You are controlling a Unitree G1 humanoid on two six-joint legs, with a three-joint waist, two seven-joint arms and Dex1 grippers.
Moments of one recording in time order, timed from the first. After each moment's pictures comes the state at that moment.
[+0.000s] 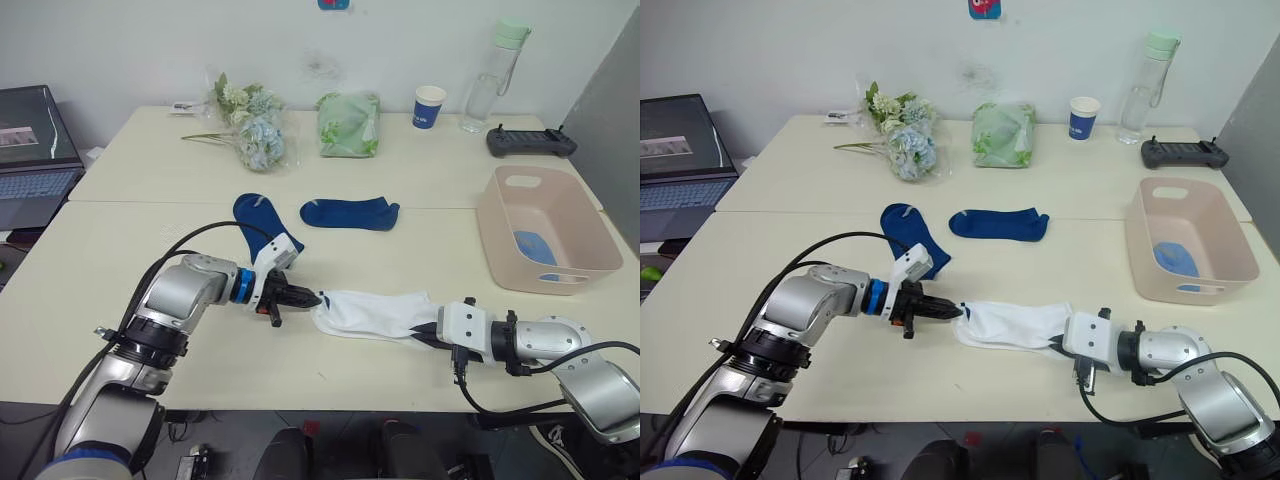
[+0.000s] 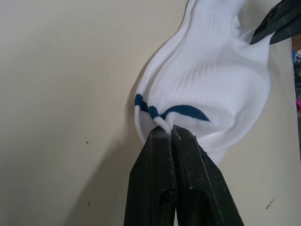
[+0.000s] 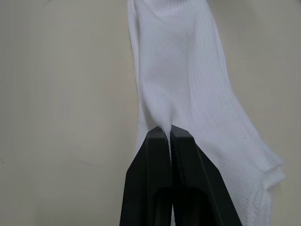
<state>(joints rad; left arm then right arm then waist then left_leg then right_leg) -0.62 0.62 -0.27 0.16 -0.36 0.82 -1.19 -0.06 -0.82 0.18 -0.44 0.09 0.30 0.94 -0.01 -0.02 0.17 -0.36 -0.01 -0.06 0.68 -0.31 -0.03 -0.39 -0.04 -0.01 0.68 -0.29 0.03</state>
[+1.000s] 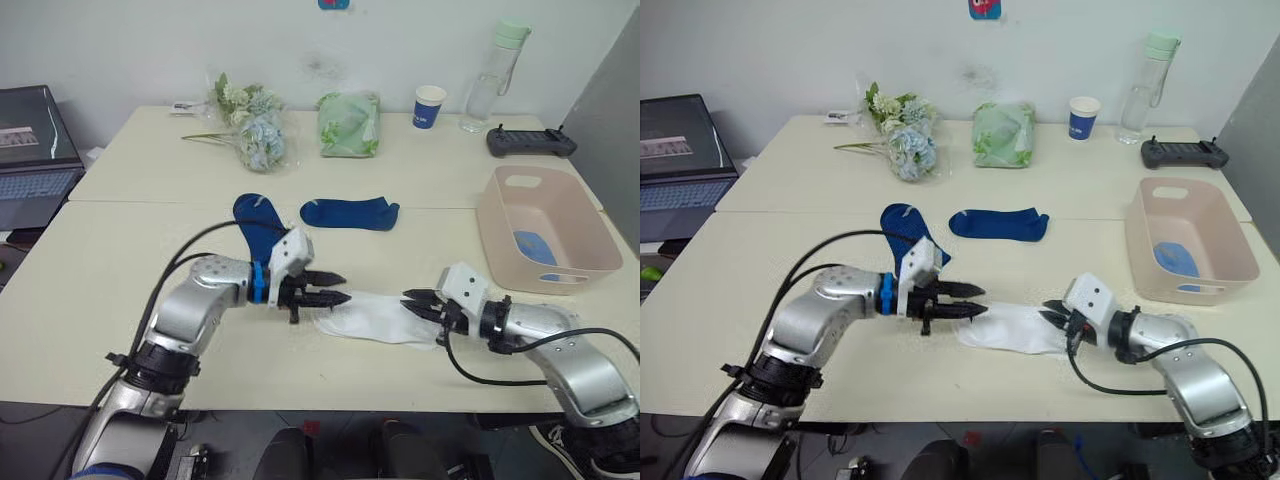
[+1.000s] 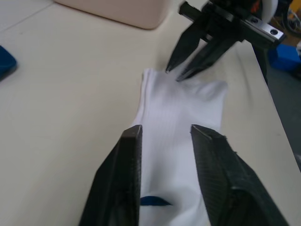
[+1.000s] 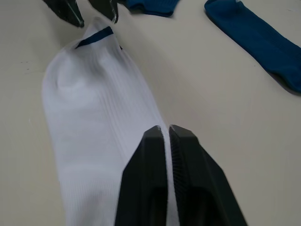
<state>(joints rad) -0.47 0.52 -0.26 -0.04 -0.29 0.44 -1.13 -0.14 -0.64 0.15 -0.41 0.19 0.48 0.75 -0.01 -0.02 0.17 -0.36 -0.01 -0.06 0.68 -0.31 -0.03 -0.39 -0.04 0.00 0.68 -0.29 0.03</state>
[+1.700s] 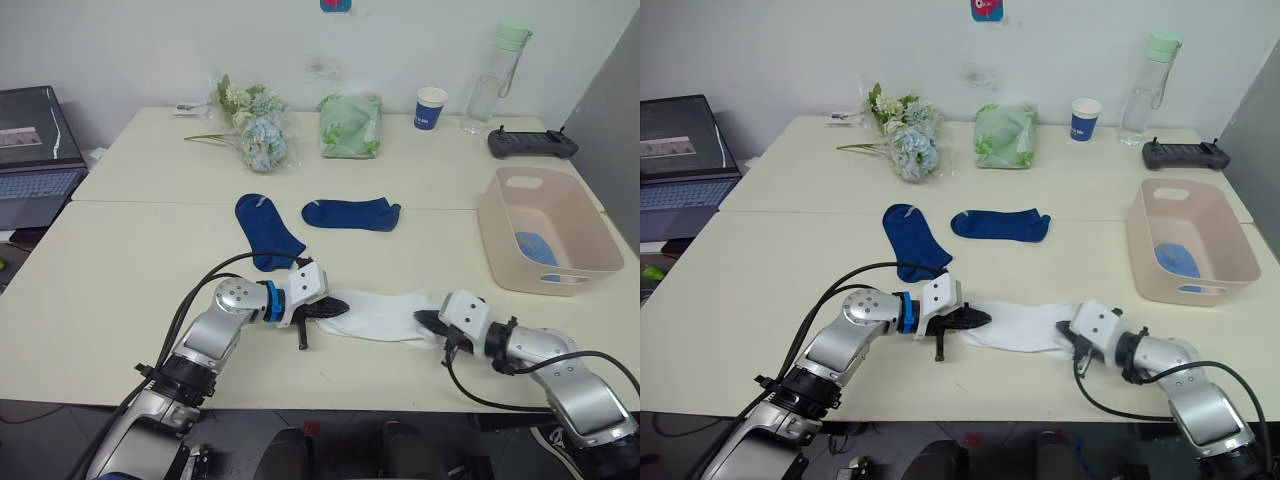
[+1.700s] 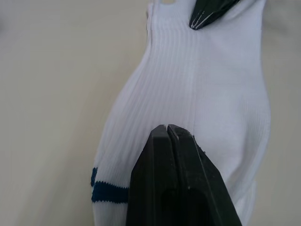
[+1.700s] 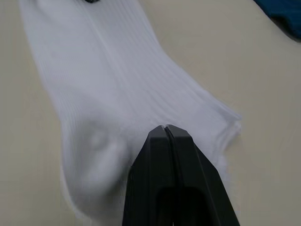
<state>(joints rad) -0.46 0.47 -0.32 0.17 -0.13 0.16 -1.09 -0.01 -0.71 0.11 -0.28 0.10 0.26 0.74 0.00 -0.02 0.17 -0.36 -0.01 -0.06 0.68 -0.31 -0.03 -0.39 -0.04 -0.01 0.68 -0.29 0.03</state>
